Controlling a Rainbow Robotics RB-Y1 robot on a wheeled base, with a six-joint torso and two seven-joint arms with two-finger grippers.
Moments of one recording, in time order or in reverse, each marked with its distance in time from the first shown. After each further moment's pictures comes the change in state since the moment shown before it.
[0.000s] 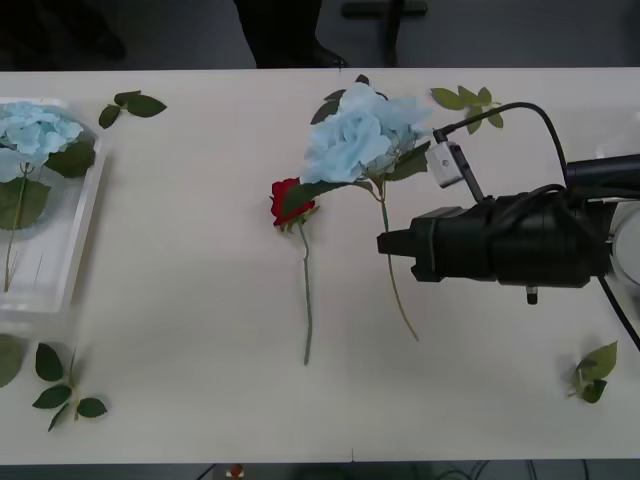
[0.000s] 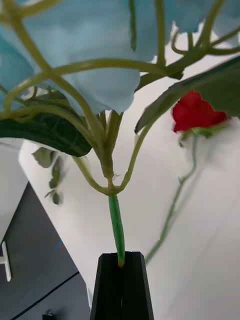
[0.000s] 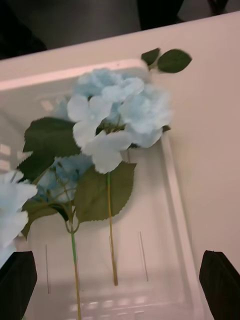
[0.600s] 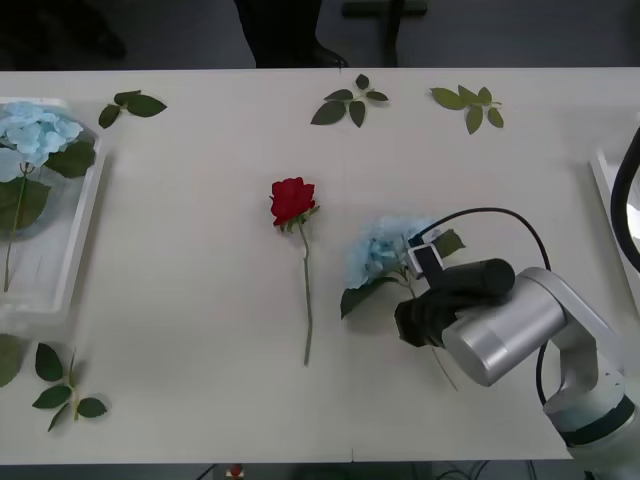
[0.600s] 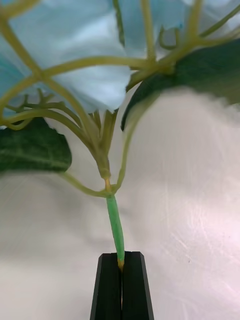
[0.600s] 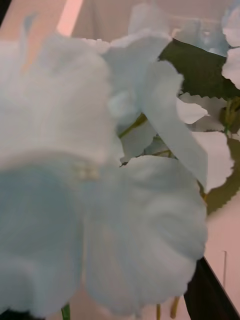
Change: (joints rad) right arm 0.063 0.028 0.419 0.178 1.037 -0.050 -0.389; left arm 0.000 0.000 -0.093 0.491 -0.005 -0.415 -0.006
